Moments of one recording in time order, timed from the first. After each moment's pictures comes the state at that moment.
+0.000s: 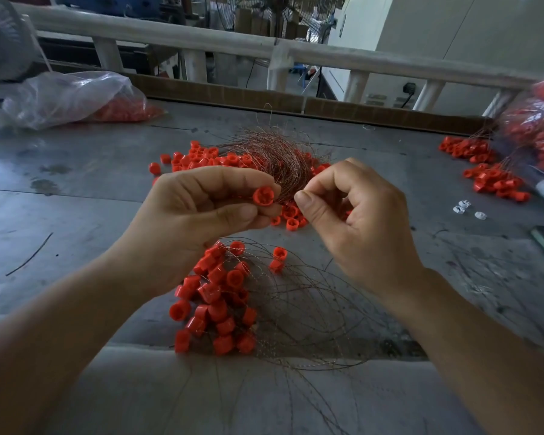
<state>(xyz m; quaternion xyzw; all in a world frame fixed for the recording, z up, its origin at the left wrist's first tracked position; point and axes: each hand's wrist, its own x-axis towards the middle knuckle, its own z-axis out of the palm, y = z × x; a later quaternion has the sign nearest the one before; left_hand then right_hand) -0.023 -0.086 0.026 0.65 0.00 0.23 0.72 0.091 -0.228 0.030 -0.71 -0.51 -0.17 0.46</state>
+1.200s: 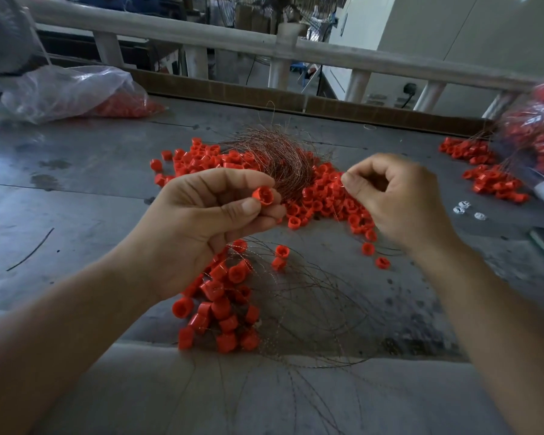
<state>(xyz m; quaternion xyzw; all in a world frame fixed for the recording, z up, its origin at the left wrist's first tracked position) -0.021 -0.090 0.024 0.56 0.03 0.20 0.81 0.146 -0.240 0.029 -0.80 -0.41 -0.13 0.42</state>
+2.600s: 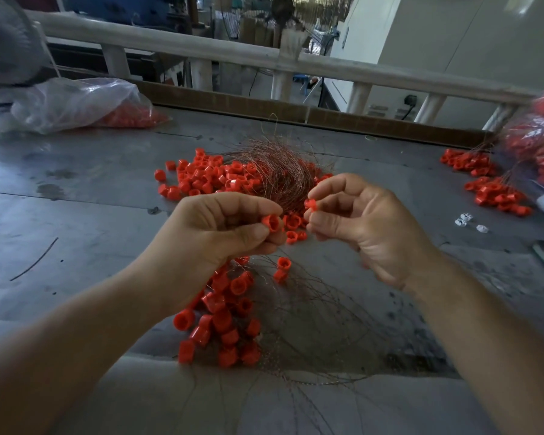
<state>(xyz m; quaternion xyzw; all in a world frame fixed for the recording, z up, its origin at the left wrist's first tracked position) -0.019 -0.091 0.018 0.65 0.05 0.20 0.73 0.121 -0.229 0.032 -0.62 -0.41 0.26 0.61</state>
